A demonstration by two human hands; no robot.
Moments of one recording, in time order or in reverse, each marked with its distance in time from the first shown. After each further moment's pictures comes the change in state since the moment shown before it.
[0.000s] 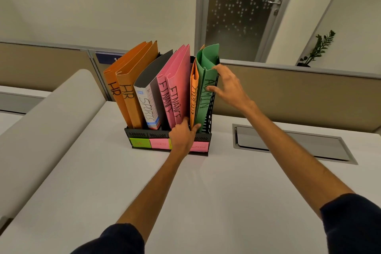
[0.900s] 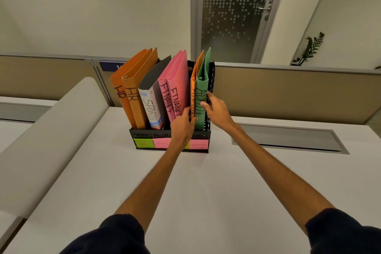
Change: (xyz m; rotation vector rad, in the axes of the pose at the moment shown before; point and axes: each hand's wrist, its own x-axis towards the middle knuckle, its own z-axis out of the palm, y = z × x) left_hand -0.010 0.010 -0.036 -0.212 0.126 0.213; right_hand -0.066 -0.038 0.042 0.315 -0.051 0.271
